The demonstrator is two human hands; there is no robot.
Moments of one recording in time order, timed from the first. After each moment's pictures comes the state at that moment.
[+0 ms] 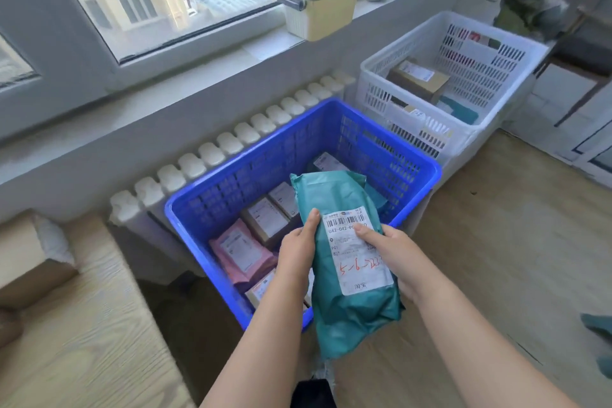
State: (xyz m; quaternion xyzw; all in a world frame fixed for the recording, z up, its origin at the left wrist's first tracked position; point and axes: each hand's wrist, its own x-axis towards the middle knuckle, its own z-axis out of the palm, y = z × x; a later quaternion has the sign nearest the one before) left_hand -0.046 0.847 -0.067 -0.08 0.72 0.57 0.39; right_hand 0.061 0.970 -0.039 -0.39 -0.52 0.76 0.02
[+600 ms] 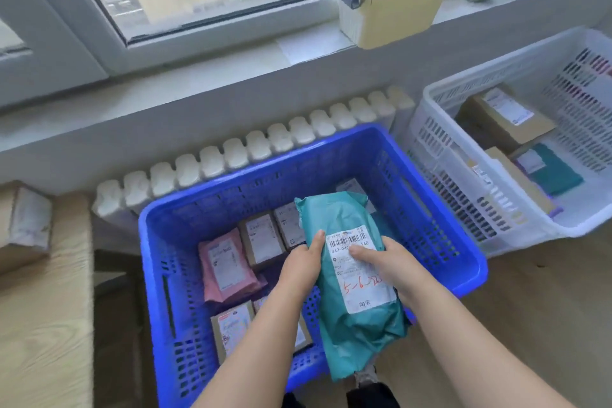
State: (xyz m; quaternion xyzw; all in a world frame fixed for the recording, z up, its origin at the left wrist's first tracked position) left_hand -0.146 0.992 -0.126 -0.15 0.81 0.44 0.37; right_hand -0.087 1.149 -0.102 -0.33 -0.59 0.72 -0.18
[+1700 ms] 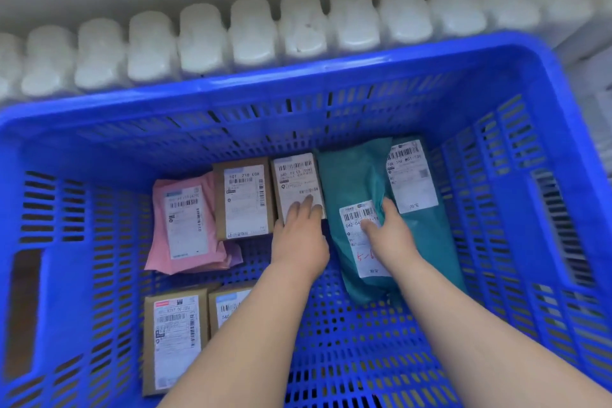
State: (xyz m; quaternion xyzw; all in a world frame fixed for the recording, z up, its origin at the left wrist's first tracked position) left_hand -0.229 1.017 -0.352 0.03 0.94 0.12 0.32; right_hand -0.226 1.172 -0.363 -0.27 -0.81 0.46 -0.24
